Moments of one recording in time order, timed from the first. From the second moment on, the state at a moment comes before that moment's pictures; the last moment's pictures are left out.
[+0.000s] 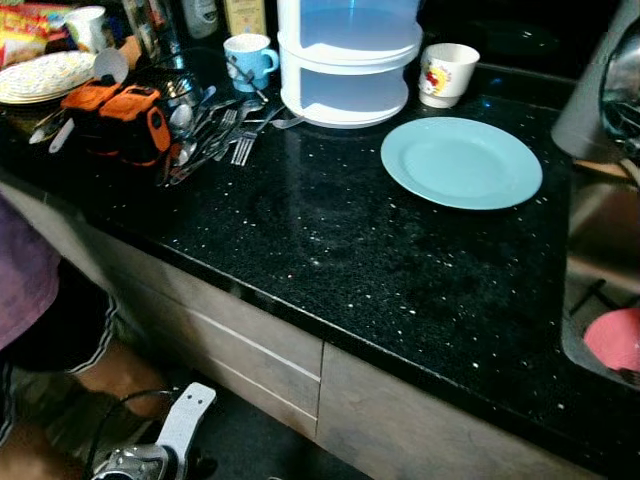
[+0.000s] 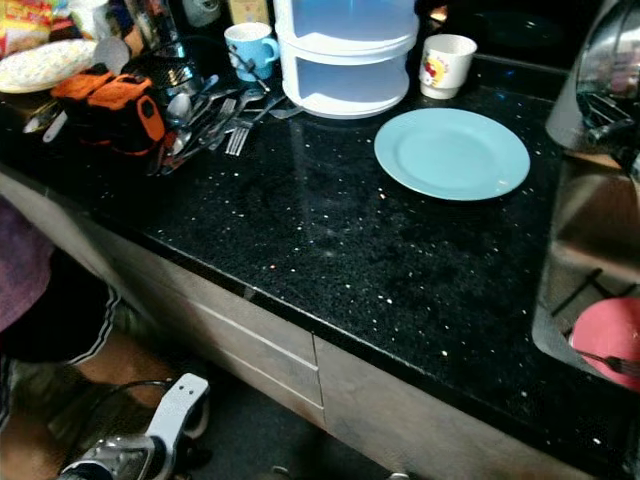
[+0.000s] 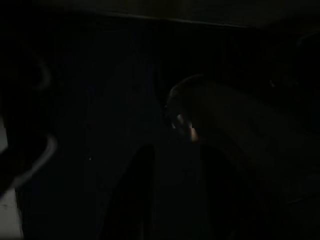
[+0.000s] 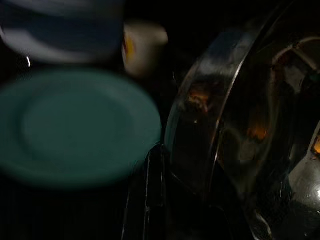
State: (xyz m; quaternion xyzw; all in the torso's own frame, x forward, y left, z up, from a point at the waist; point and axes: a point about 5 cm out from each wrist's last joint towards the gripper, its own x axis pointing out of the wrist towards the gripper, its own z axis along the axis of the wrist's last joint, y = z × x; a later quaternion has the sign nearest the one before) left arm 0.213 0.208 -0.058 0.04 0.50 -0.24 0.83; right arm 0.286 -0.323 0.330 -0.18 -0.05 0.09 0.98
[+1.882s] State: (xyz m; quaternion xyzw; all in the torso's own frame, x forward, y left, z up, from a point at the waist) left arm 0.207 0.206 -0.061 0.04 0.51 -0.25 0.82; right arm 0.319 -0.322 0.233 -0.30 0.22 0.01 0.93
